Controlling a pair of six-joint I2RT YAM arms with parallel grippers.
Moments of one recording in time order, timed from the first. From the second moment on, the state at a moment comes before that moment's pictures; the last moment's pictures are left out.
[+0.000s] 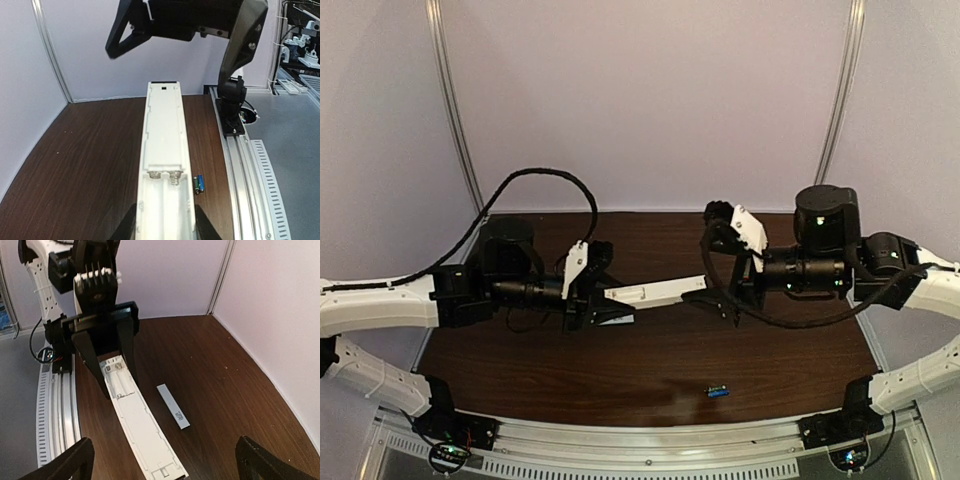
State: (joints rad) left arm -1.01 1.19 0.85 0.05 0.47 0.24; right arm 1.11 1.10 1.11 -0.42 -0.05 -0.20
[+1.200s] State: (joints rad) left arm -1.04 1.15 0.73 0.45 -0.11 0.13; right arm 0.95 1.35 1.06 0.29 -0.08 0.86
